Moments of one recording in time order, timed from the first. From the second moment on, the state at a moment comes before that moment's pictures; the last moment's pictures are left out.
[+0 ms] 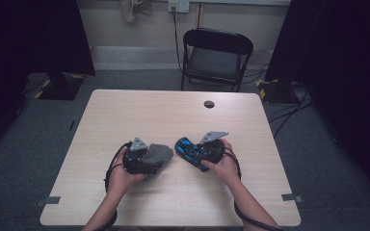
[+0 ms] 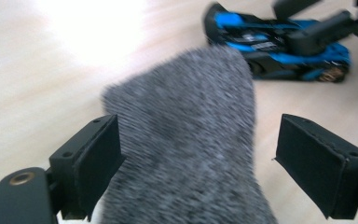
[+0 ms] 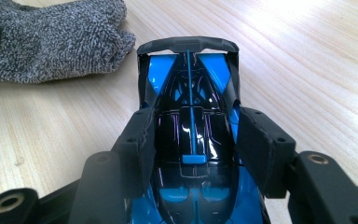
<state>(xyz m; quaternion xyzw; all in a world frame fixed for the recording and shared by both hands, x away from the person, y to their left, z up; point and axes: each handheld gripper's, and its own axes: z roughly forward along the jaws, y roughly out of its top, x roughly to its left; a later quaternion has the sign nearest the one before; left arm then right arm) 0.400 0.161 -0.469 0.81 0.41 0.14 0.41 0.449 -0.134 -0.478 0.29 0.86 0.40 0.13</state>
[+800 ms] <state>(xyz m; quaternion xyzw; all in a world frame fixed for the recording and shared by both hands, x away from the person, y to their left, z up) 0.400 0.155 -0.465 0.81 0.41 0.12 0.40 0.448 -0.134 -0.479 0.29 0.86 0.40 0.13</state>
